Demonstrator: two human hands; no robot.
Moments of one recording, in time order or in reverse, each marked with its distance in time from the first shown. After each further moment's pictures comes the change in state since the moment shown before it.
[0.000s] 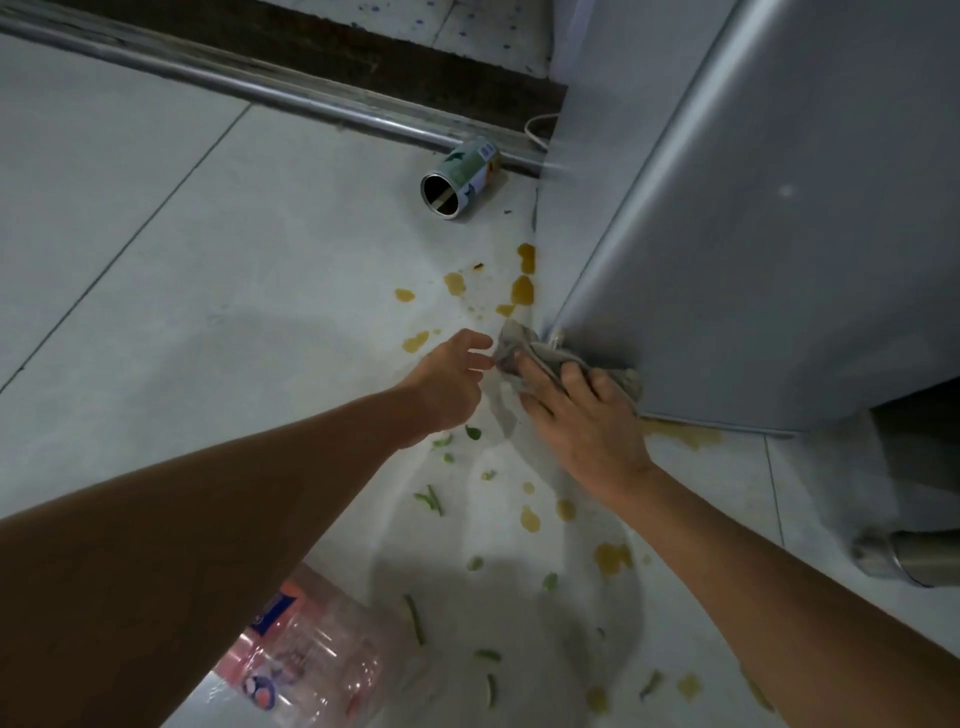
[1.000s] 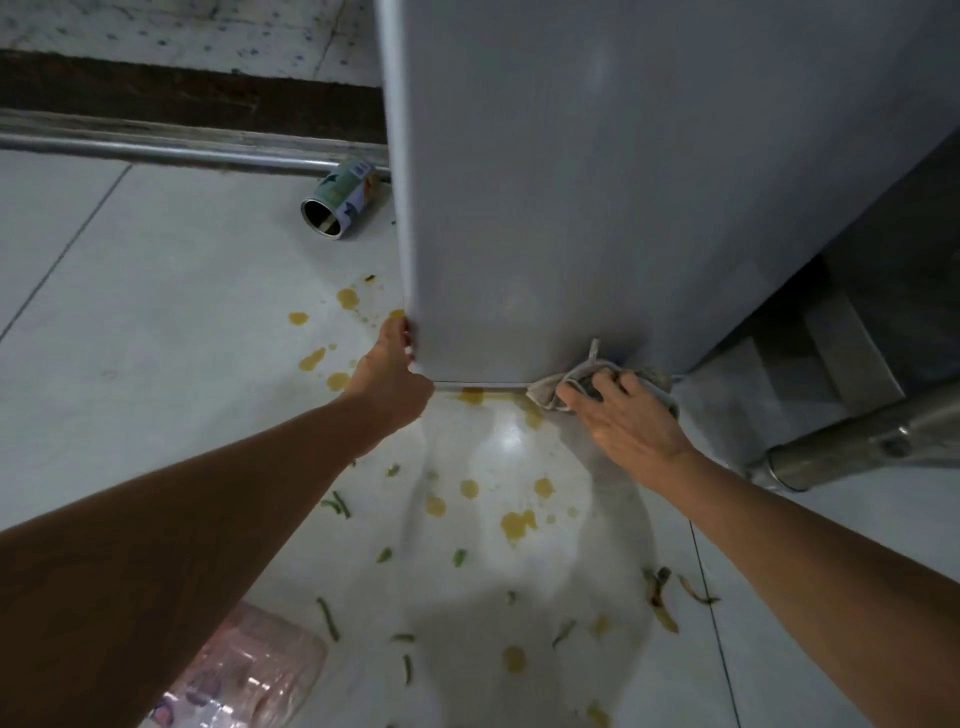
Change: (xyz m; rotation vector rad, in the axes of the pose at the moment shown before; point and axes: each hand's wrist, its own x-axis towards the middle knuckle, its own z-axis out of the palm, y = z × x) left_hand -0.012 0.039 0.066 0.205 0.141 0.073; right_hand -0.129 0.091 -0.004 -0.100 -0.621 -0.065
